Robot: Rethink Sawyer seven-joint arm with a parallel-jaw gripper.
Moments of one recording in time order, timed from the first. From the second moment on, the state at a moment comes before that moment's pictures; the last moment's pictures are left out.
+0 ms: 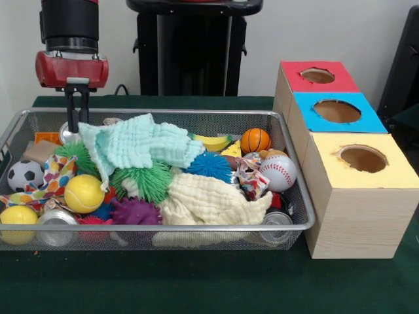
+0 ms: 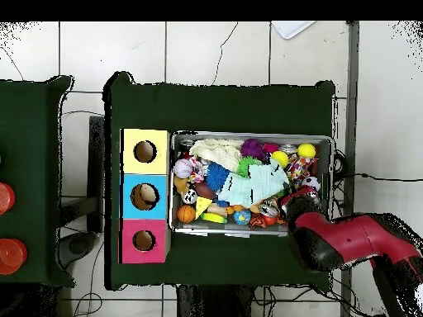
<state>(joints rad) -1.15 -0.72 0.78 1.93 -1.17 0.24 1.55</state>
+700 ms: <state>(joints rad) -1.17 -0.67 0.74 1.96 -1.17 0.29 1.55</state>
